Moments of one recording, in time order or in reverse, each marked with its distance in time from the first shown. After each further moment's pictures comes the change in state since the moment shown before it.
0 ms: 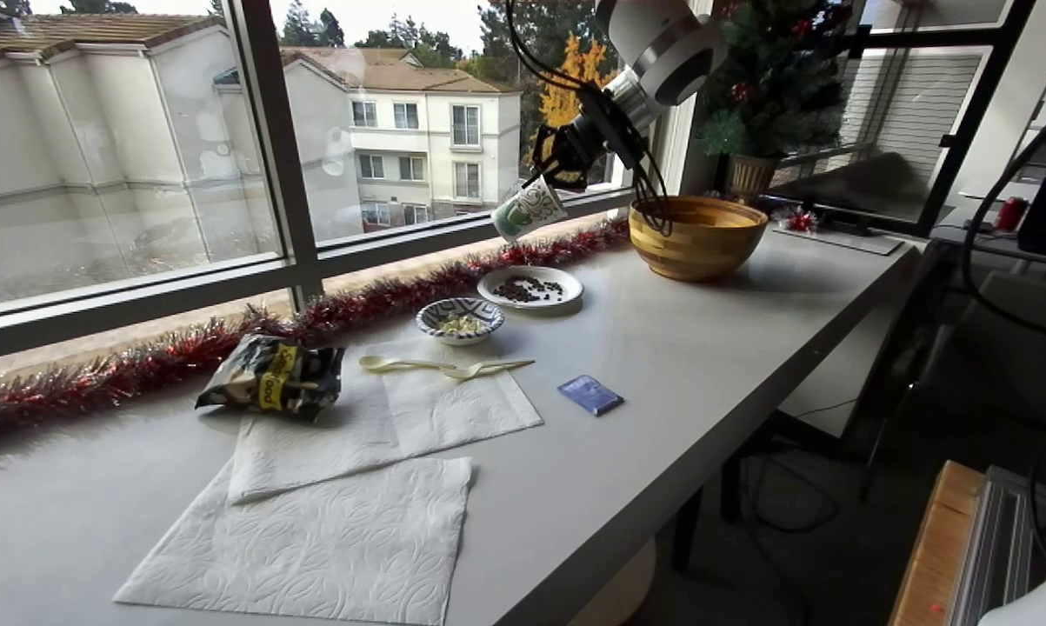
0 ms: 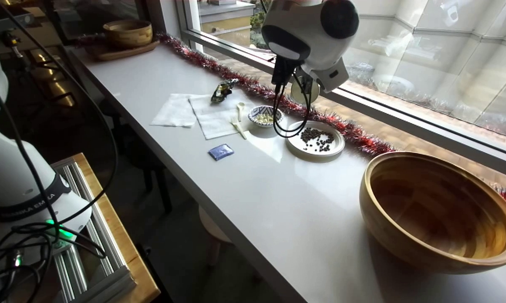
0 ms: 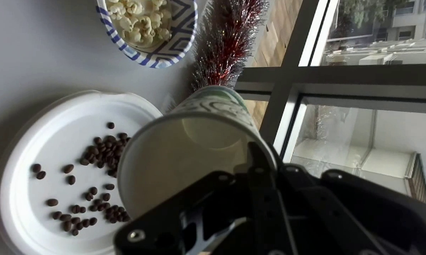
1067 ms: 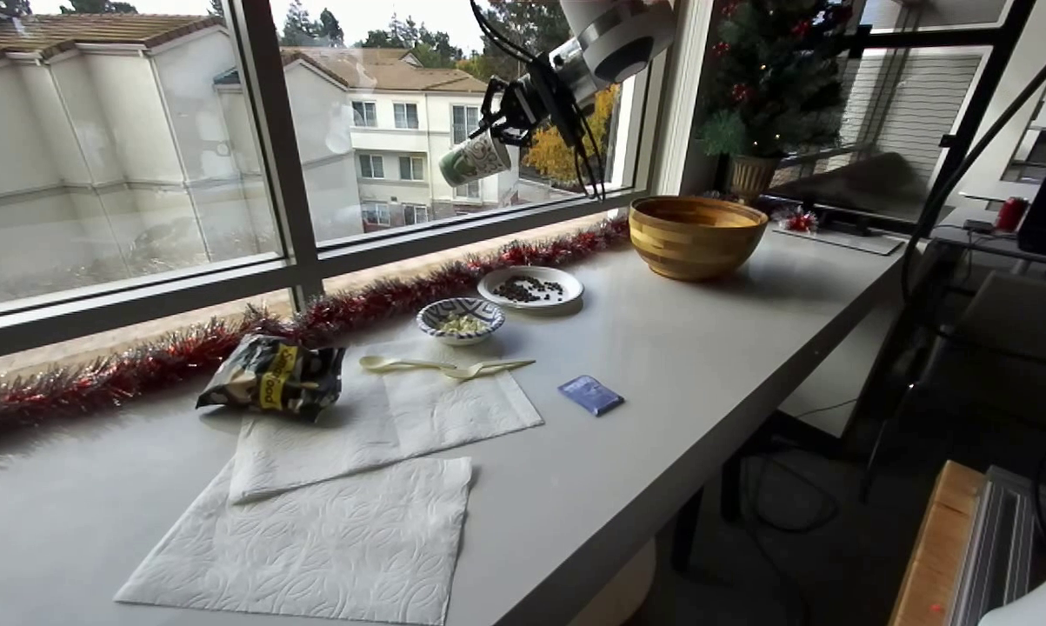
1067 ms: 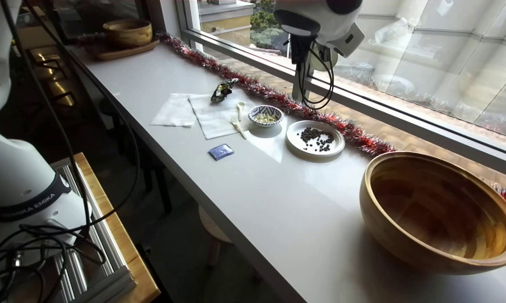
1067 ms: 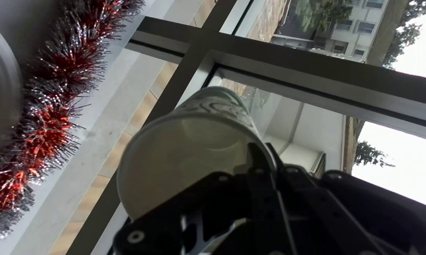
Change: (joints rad) arm -0.046 0.145 0.192 0.305 0.014 0.140 -0.155
